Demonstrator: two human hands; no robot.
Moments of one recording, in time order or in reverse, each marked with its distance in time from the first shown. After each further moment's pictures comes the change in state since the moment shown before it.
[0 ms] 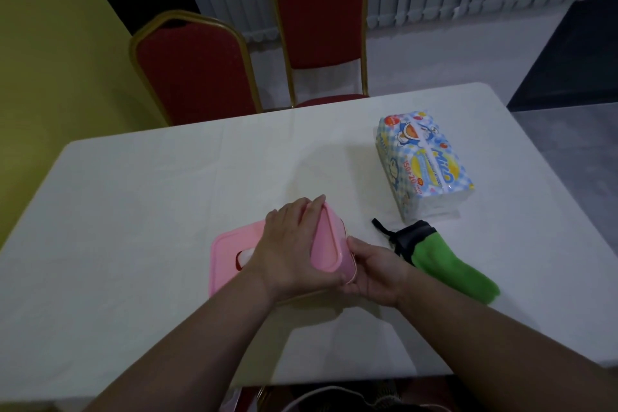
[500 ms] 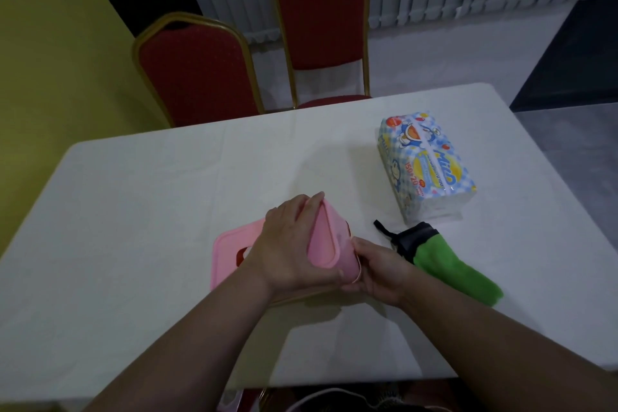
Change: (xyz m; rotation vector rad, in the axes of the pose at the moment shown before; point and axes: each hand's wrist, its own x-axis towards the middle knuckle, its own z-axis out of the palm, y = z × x) left_hand 0.002 -0.004 -0.012 -0.100 -0.036 0.011; right_hand 0.008 0.002 -0.012 -0.235 0.080 -0.069
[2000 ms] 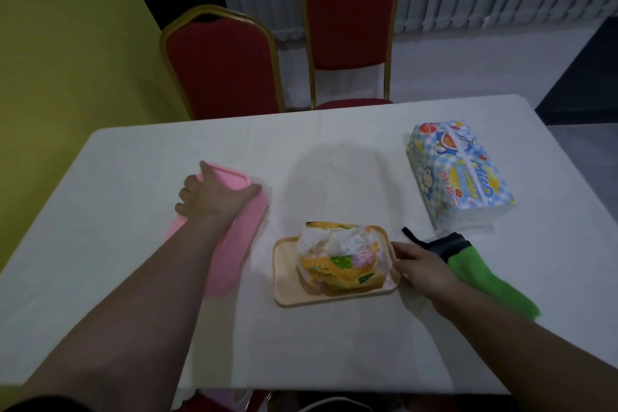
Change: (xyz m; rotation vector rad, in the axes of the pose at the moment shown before) left_hand 0.030 -0.153 -0.042 -0.079 0.295 -1.009; right_hand -0.018 -0.012 0.001 -0.555 0.504 -0.129
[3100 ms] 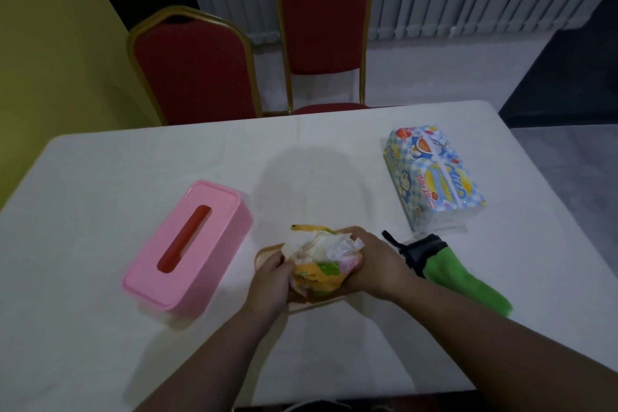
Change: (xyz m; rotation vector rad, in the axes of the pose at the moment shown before) left_hand -0.141 0.002 0.059 -0.946 -0.641 -0.019; right_hand 0.016 -0.020 0.029 -0.617 -0.081 -0.447
